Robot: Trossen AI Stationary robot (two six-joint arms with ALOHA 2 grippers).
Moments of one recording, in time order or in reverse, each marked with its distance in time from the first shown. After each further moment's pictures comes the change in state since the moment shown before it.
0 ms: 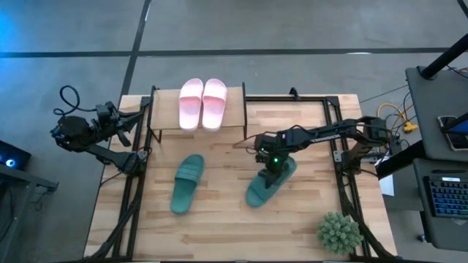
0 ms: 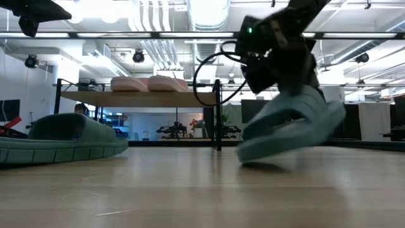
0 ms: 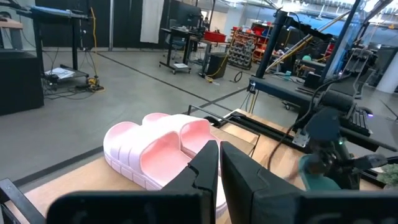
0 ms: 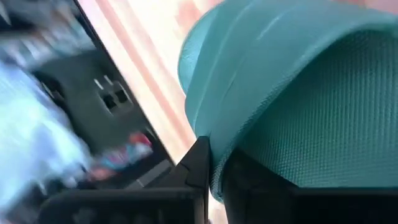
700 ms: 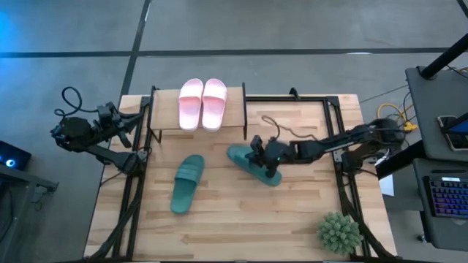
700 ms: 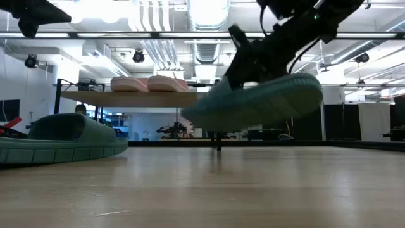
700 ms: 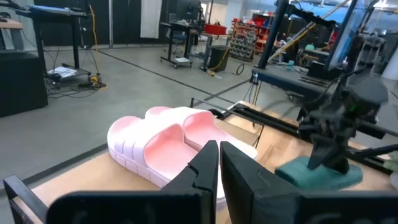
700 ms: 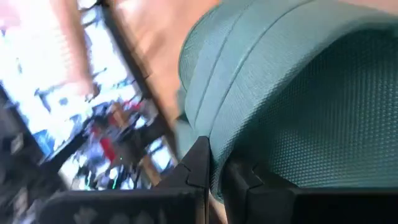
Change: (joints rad) left arm 0.000 0.000 -0.002 -0.045 0.004 0.002; right arm 0.137 -0.146 -0.212 0.701 1.031 1.347
